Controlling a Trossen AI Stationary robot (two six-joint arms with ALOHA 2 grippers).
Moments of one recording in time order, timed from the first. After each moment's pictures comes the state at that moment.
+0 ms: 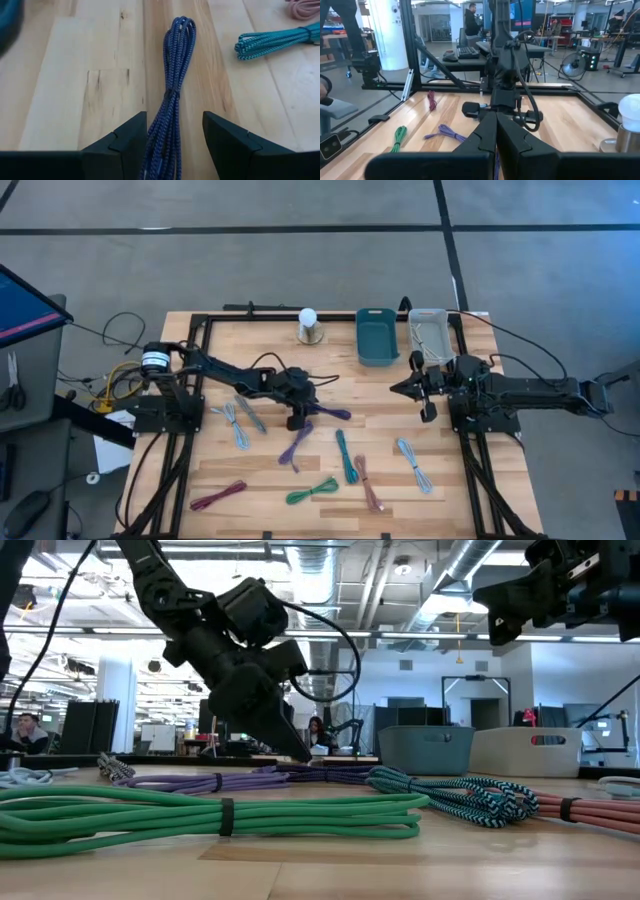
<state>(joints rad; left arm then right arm) 0.07 1.62 0.78 0.25 0.14 0.15 -0.19 0.51 0.17 0.35 -0.28 -0.01</state>
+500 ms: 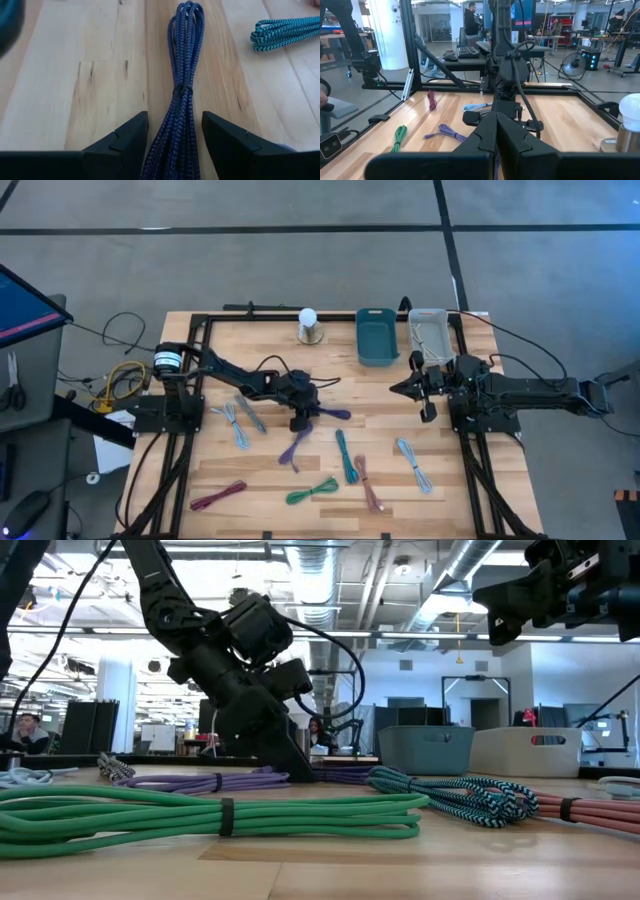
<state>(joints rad) 0.07 1.72 0.78 0.32 0.14 0.14 -0.19 0.51 0.17 0.35 -0.28 -0.01</state>
